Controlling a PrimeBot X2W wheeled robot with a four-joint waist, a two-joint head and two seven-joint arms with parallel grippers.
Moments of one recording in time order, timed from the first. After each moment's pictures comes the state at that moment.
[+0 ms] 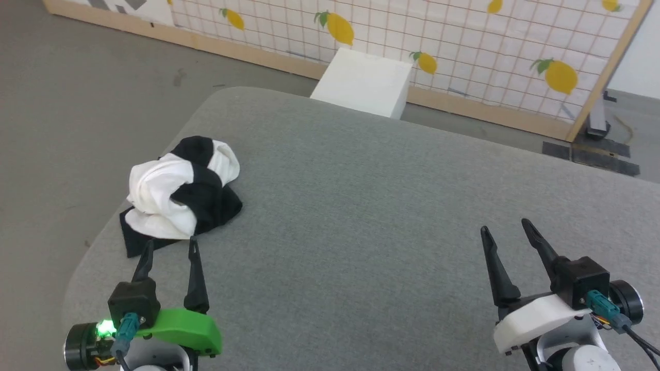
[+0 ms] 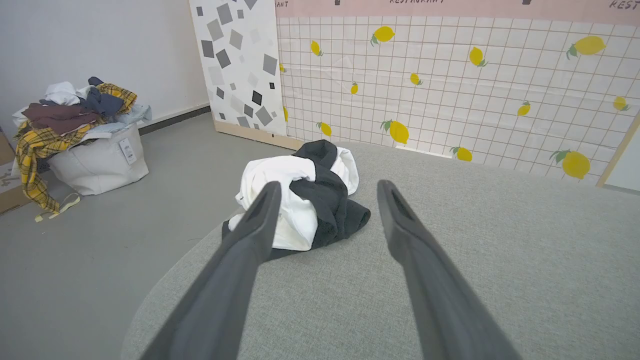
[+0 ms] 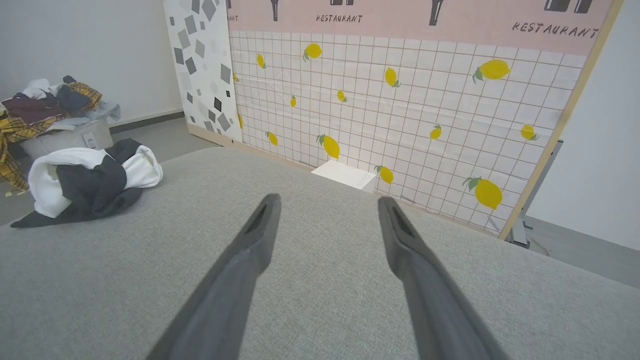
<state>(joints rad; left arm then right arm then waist) 0.02 0.10 -0.04 0.02 -0.11 0.10 -0.14 -0.01 -0.05 0.02 0.05 0.03 0.13 -0.10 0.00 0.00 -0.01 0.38</state>
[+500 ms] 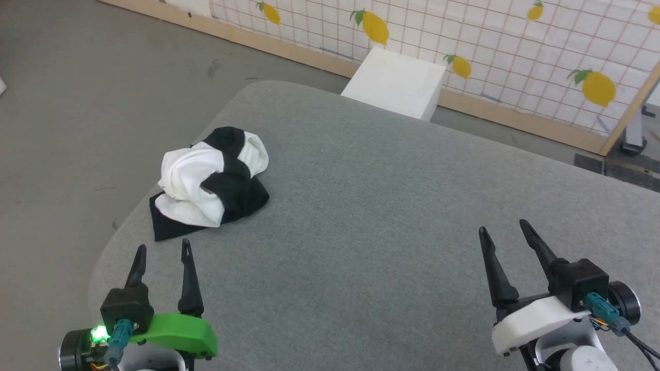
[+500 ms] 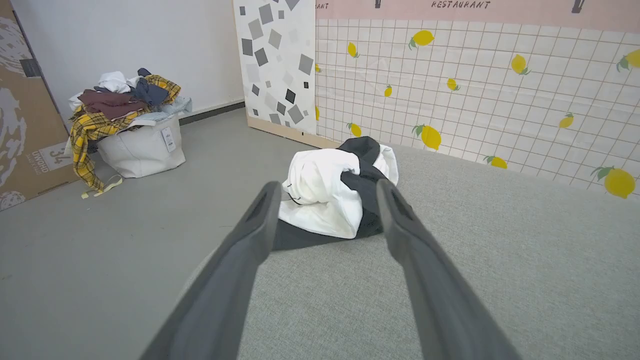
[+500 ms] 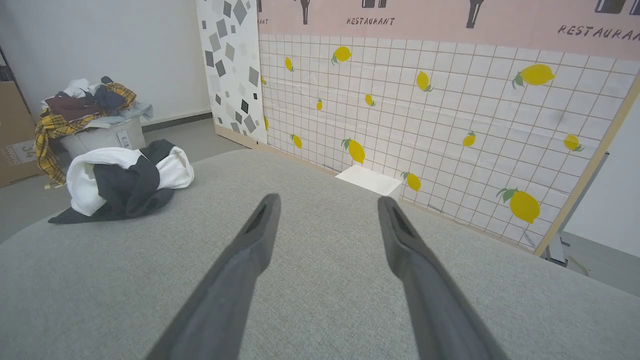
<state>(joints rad) 0.03 0.12 -0.04 0.02 -0.14 0.13 -0.17 -0.01 -0.05 0.02 0.06 0.04 0.13 -0.12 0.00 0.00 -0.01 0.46</state>
